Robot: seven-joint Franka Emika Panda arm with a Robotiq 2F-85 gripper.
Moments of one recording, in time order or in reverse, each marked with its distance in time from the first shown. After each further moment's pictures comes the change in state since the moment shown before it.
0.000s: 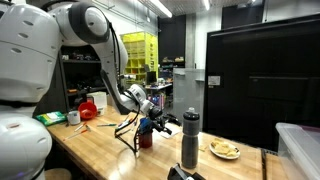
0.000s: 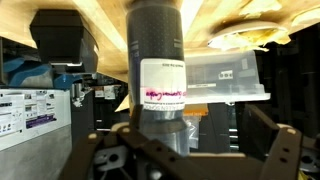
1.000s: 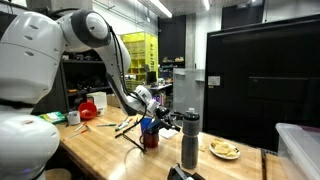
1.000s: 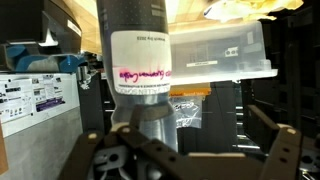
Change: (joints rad) arm 0.186 0.069 -0.248 0.084 -0.008 -0.013 0.000
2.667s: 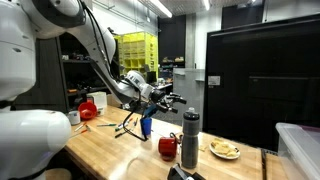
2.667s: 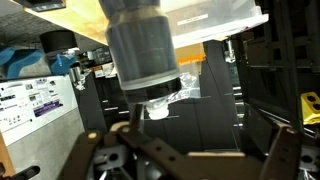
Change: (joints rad) arm 0.556 -0.191 -0.536 -0.117 0.001 0.002 0.000
